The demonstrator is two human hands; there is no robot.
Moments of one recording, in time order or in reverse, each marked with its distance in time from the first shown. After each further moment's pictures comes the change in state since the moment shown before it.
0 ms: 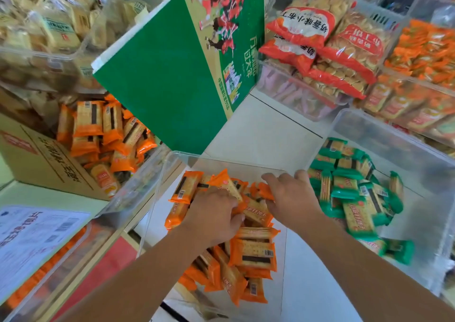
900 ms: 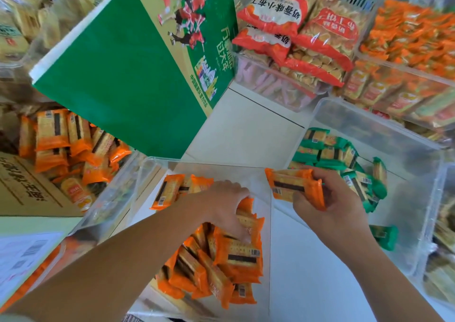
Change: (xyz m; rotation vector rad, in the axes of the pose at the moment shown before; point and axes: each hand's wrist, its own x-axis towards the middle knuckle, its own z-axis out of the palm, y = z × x) left_hand 0.072 0.030 -0.018 -0.005 -0.461 0.241; right_hand -0.074 0.036 -0.073 1.125 0.177 0.718
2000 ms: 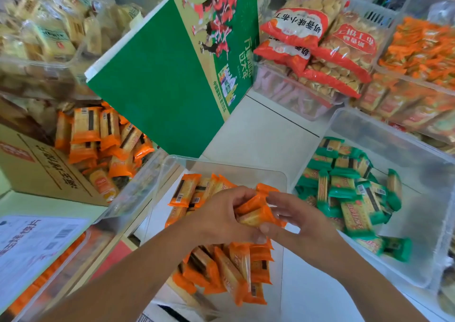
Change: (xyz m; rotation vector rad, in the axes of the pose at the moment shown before) left_hand -0.082 0.007 0.020 -1.035 0.365 0.114; right_hand -0.013 0.013 0.038 0.054 -0.557 -0.199
